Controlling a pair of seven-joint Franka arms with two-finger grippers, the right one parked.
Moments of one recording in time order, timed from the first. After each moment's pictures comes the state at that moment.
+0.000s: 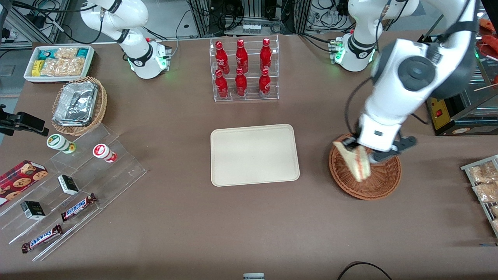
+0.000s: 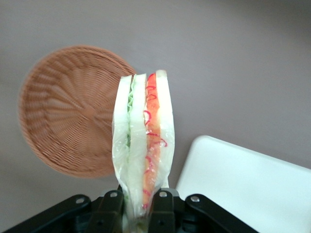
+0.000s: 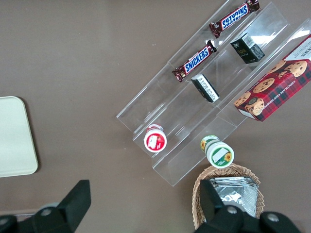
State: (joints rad) arm -0.04 0.16 -0.39 -1.72 0.08 1.92 -0.82
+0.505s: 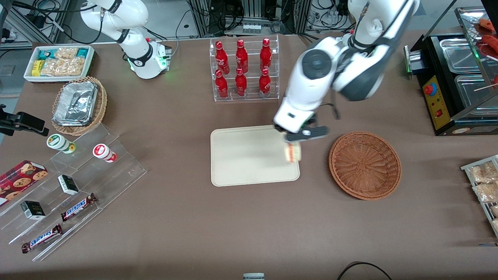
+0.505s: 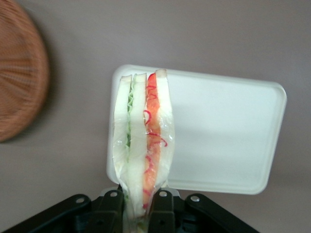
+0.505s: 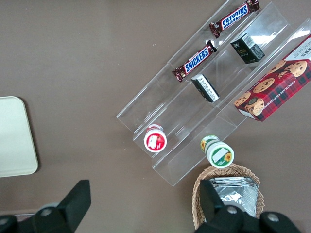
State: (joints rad) arm -0.25 0.31 -0.49 -1.72 0.09 2.03 -0.91
